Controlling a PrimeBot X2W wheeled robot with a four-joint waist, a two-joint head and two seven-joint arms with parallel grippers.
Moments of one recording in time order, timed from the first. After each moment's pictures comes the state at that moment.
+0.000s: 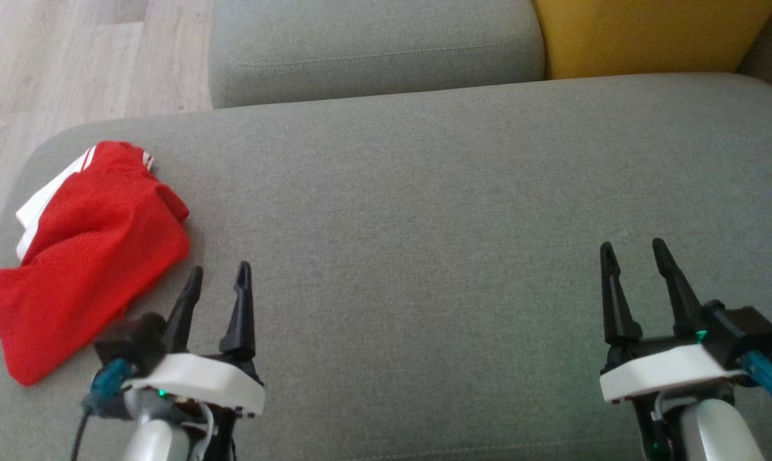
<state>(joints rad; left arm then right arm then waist) -0.01 0.10 -0.22 0.10 -0.39 0.06 -0.15 -0.01 -0.04 0.02 0.12 0.16 0.13 -0.15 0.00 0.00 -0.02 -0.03</state>
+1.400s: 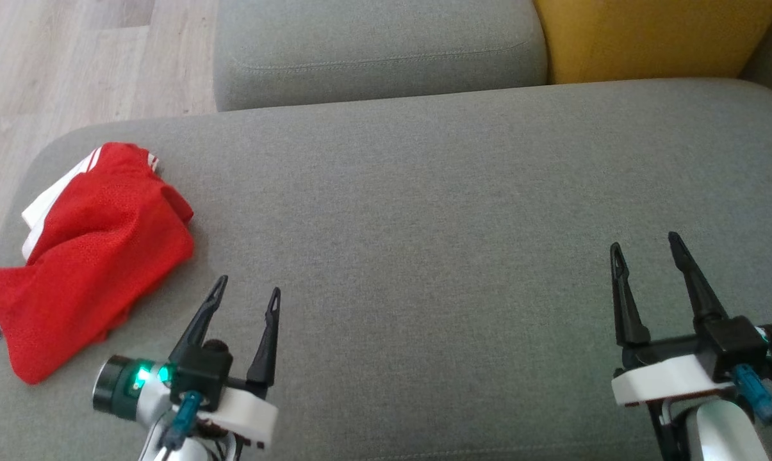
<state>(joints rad) -0.02 0.23 -0.41 0.13 -0.04 0.17 -0.25 -0.01 -0.04 -0.03 0.12 -0.12 0.13 -0.25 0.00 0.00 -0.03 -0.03</state>
